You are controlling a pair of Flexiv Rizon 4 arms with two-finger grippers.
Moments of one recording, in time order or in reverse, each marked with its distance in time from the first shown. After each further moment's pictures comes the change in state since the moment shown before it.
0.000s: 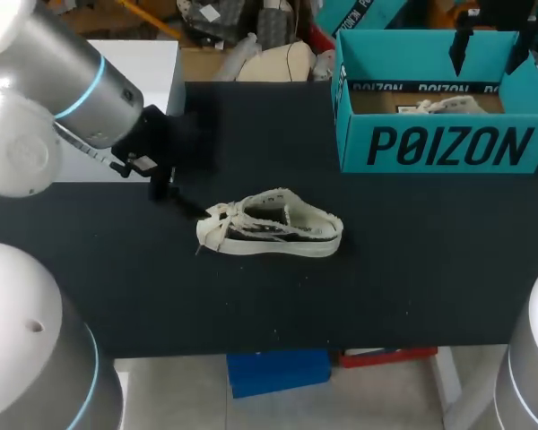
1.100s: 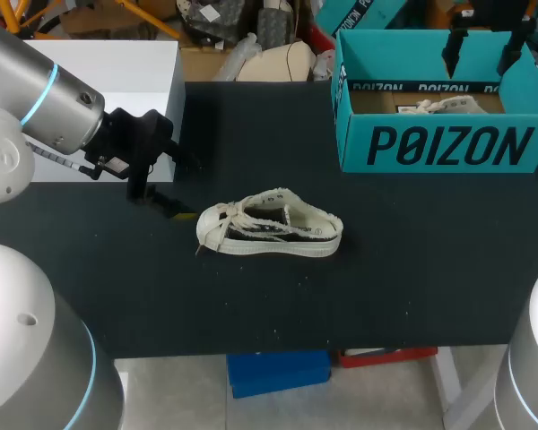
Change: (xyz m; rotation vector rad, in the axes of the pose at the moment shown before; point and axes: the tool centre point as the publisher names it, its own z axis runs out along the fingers) left arm -0.005 0.017 -0.007 0.158 0.020 -0.011; right arm 0.032 -0.016 -0.010 0.012 0.034 -0.129
